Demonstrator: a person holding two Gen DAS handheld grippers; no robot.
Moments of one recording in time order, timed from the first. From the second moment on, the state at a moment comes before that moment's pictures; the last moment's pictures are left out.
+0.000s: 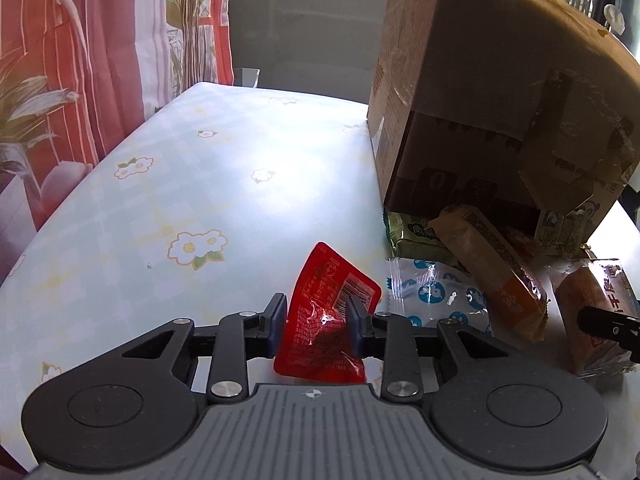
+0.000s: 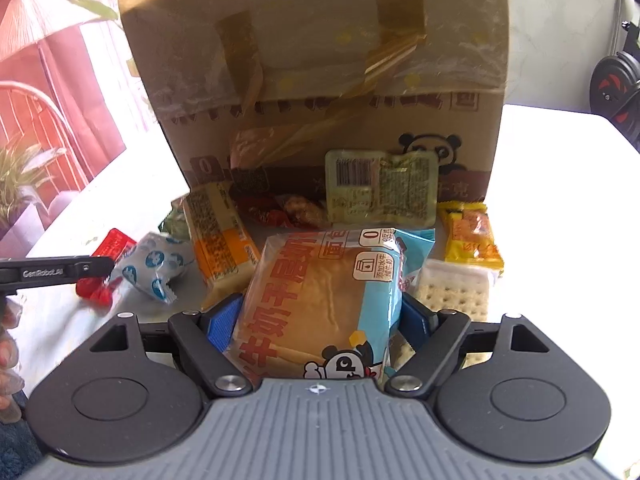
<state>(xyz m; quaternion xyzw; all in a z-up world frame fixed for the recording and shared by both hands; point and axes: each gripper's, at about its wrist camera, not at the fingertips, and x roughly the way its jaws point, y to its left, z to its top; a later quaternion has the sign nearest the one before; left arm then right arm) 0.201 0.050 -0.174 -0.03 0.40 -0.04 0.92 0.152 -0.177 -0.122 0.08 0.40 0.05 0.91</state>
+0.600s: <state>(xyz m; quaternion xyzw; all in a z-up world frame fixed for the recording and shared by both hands) 0.192 0.027 -0.191 0.04 0.41 -0.05 0.91 0.149 -0.184 -0.116 0.10 0.39 0.05 0.91</state>
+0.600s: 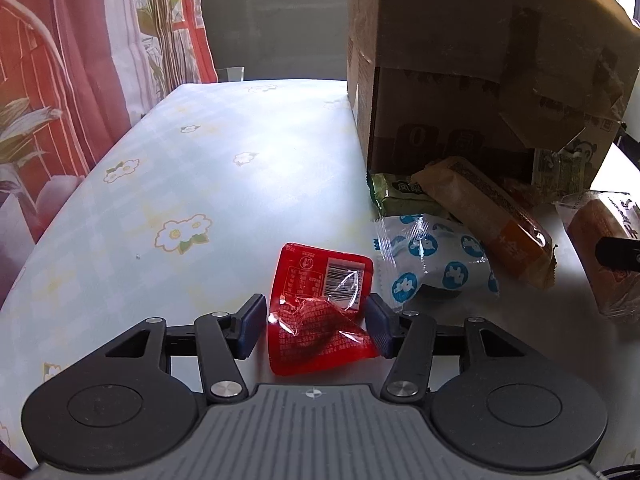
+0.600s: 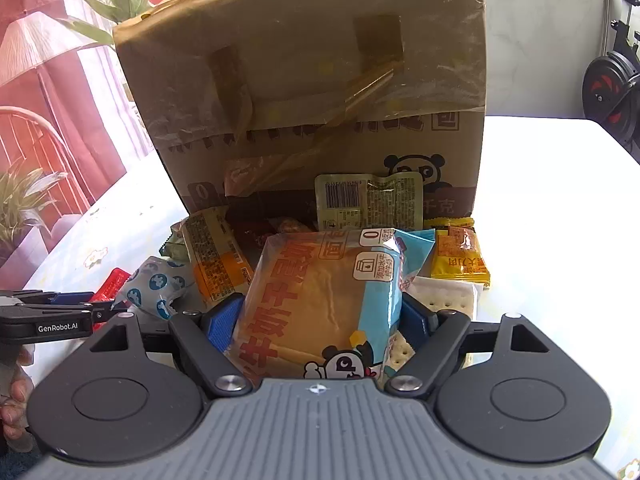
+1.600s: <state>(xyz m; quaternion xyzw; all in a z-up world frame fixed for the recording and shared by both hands) 0.194 0.044 -0.174 0.01 0.41 -0.04 0.91 0.147 -0.183 -0.112 0.11 0.38 0.05 0.92</state>
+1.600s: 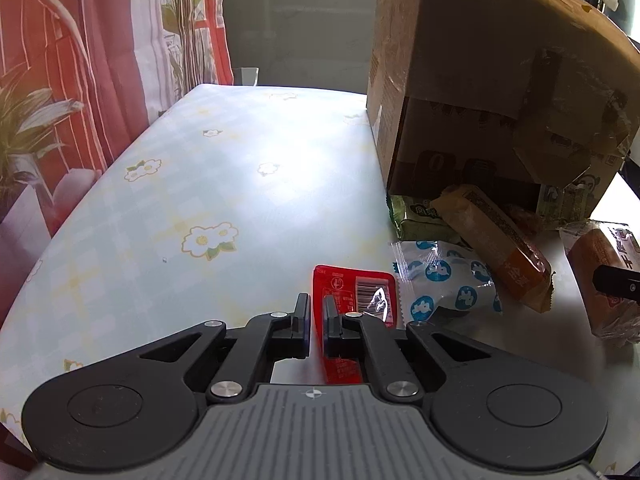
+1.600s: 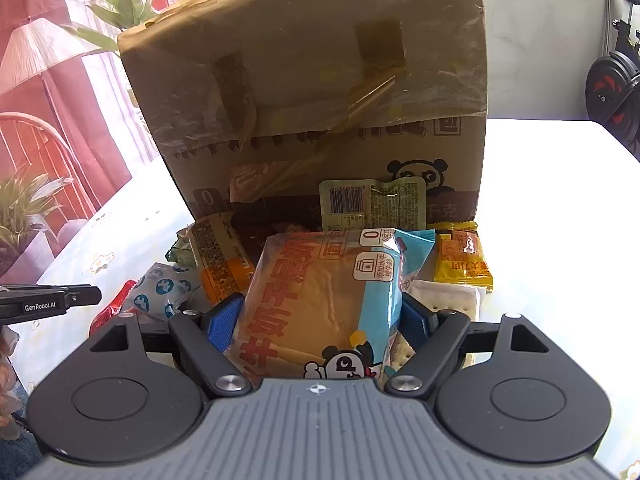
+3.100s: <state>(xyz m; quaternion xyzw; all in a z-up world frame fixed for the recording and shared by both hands) 0.194 0.032 -0.189 -0.04 0.41 -0.08 0.91 0.148 -0.185 -0.120 0.12 0.39 0.05 0.91</state>
